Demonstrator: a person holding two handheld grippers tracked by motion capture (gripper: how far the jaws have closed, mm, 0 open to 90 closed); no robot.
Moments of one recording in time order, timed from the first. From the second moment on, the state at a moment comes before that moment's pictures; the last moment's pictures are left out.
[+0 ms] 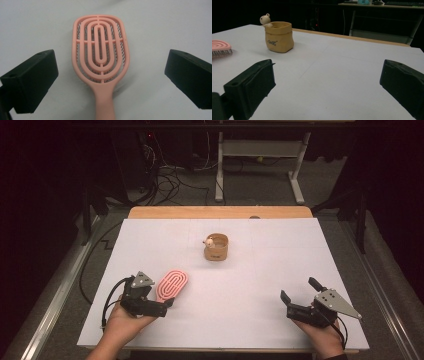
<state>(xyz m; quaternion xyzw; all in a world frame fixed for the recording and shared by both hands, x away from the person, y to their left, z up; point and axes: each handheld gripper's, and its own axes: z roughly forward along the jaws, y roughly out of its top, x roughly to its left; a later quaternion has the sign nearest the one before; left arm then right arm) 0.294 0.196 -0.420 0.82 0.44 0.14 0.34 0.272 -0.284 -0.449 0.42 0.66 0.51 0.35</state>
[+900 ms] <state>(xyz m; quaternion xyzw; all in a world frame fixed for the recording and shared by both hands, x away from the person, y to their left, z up) 0.328 0.178 -0.421 0.83 0.46 0.11 0.29 0.264 -0.297 -0.449 0.43 0.65 0.52 0.35</state>
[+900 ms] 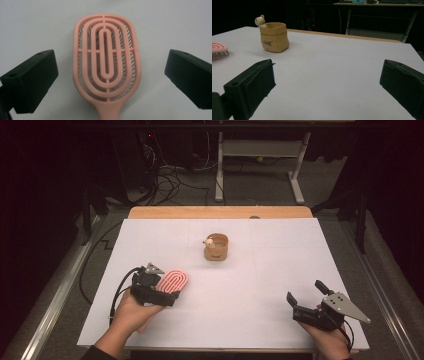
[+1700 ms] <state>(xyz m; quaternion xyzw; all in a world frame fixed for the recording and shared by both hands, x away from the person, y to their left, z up) 0.351 0.161 -0.423 0.86 0.45 0.10 0.23 0.265 -0.298 -0.450 0.44 0.65 0.51 0.35</state>
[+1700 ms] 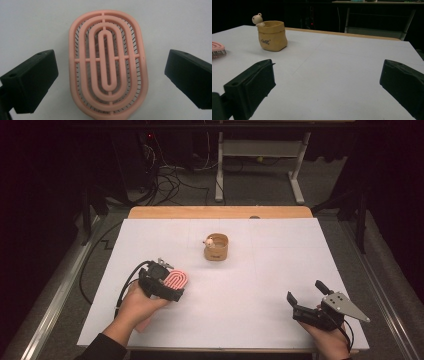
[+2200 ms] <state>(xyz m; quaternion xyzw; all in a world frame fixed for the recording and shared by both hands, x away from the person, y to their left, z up) 0.365 0.150 -0.431 0.87 0.45 0.08 0.17 0.265 -0.297 -0.450 0.44 0.65 0.51 0.35</state>
